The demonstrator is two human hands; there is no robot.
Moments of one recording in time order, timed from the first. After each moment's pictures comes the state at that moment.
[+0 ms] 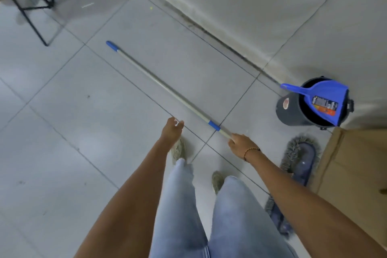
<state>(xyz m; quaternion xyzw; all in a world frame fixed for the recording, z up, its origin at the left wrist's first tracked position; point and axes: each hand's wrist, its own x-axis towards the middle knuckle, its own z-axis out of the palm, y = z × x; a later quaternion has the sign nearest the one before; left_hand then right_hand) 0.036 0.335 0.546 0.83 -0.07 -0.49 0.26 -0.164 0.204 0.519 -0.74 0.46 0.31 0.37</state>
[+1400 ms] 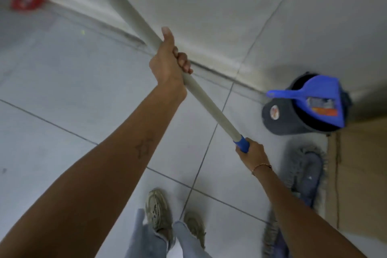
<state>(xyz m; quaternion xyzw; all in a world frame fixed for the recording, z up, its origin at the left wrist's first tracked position) 0.101 0.048 0.481 0.55 0.05 -0.47 0.69 -0.171 0.088 0.313 -0.64 0.67 0.02 0.37</state>
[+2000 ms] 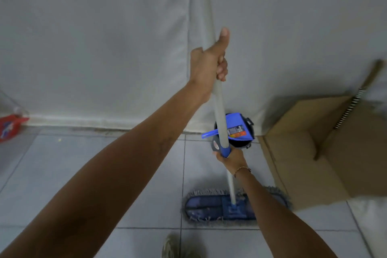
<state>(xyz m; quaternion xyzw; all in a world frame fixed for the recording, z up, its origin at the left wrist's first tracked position) -0.107 0.036 0.890 0.44 -0.38 -0.58 0.57 -0.250 0.107 0.627 -0.53 0.71 -0.21 0.40</state>
